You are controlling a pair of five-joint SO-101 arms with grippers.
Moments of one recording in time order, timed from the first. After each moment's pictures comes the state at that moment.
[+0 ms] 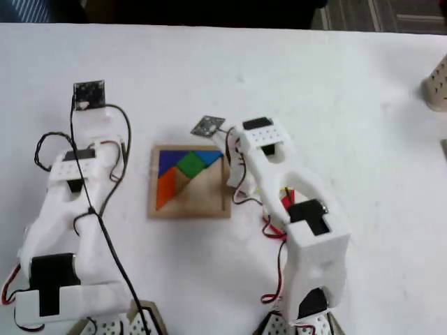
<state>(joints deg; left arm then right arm) -13.7 -6.1 42.0 32.4 0.9 -19.7 26.8 3.0 72.5 43.5</state>
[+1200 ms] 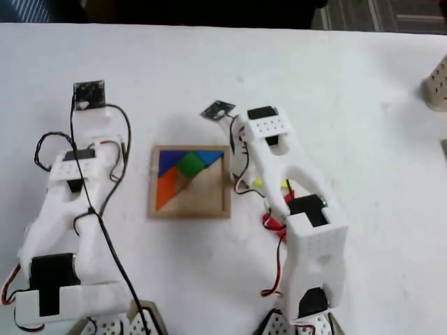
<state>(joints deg) -13.7 -6.1 42.0 32.4 0.9 -17.6 28.2 -3.0 75.3 35.7</state>
